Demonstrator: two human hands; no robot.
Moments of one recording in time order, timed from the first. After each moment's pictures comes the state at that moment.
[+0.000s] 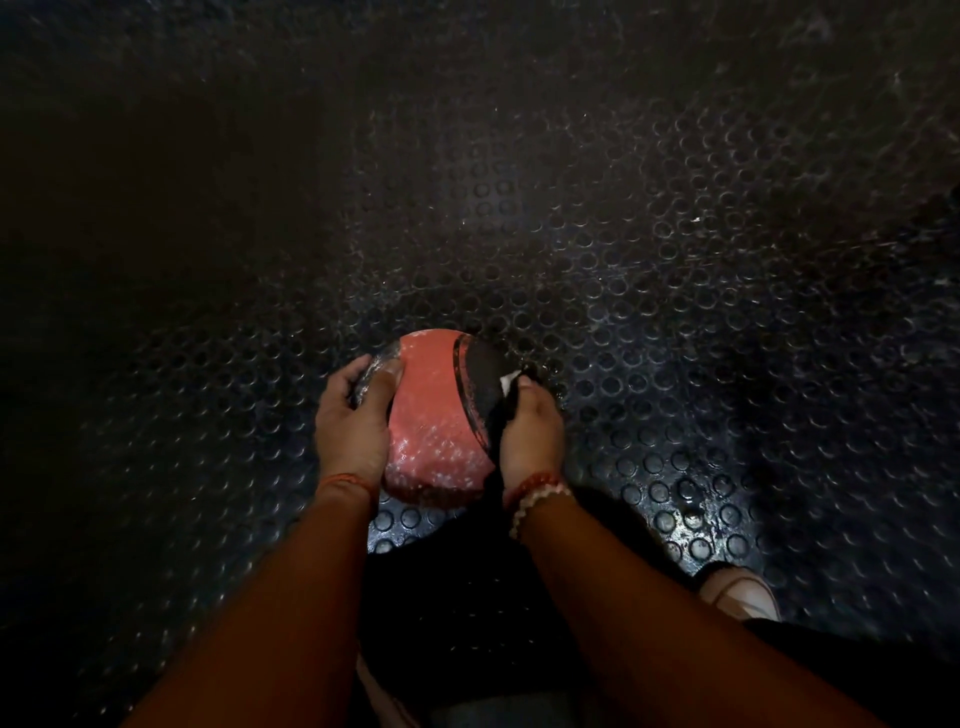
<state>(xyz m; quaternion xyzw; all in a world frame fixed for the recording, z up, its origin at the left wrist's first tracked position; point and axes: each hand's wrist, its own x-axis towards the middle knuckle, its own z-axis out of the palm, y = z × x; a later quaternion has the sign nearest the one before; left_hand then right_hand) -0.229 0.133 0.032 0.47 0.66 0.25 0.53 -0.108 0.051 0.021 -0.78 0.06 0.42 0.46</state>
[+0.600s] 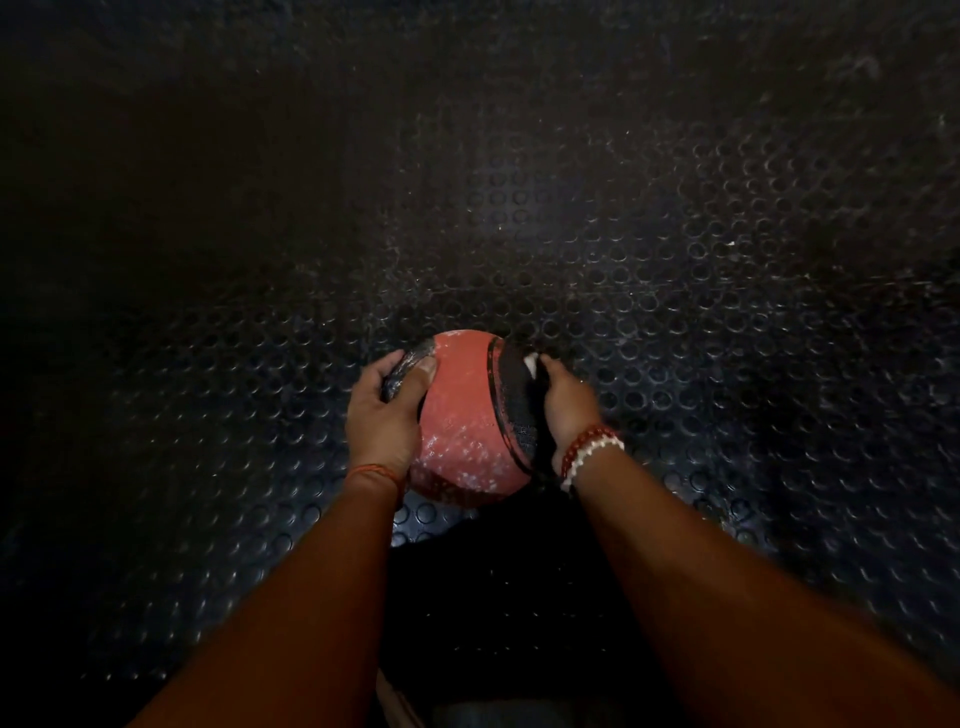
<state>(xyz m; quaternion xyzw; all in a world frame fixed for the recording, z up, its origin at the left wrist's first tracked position) -0.232 0.132 0.030 0.45 0.65 0.26 0.56 -0.070 0.070 0.032 -0.78 -0.03 0.50 0.39</state>
